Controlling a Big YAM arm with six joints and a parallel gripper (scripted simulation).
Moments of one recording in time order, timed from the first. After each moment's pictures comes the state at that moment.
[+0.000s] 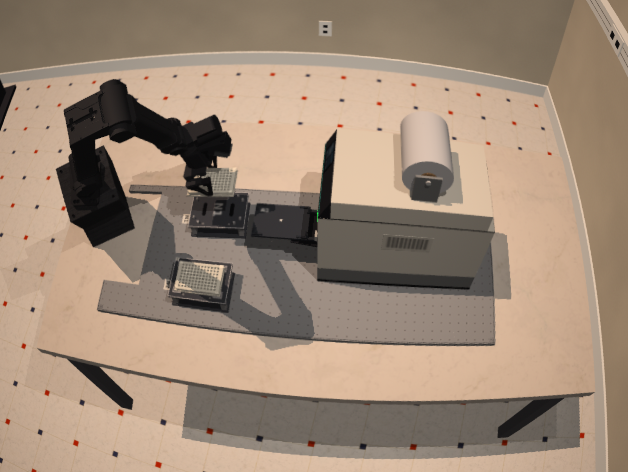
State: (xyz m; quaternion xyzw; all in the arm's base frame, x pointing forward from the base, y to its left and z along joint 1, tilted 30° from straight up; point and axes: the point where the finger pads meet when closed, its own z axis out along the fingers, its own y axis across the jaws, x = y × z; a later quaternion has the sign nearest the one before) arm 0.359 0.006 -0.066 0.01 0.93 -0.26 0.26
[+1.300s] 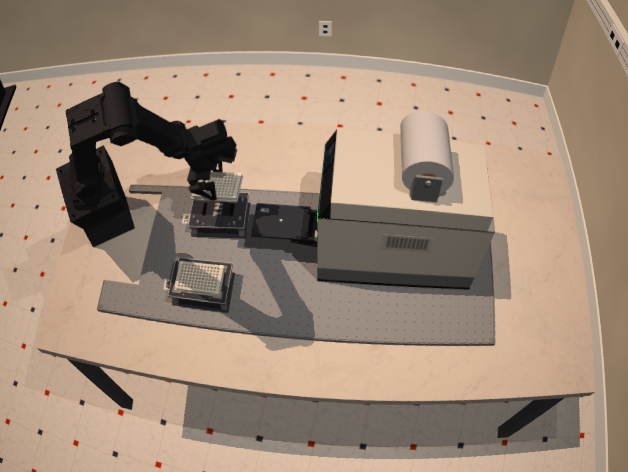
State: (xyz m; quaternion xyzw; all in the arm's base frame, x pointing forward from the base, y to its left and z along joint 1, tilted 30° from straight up) arm 0.371 -0.006 -0.063 0.04 0.93 -0.26 0.27
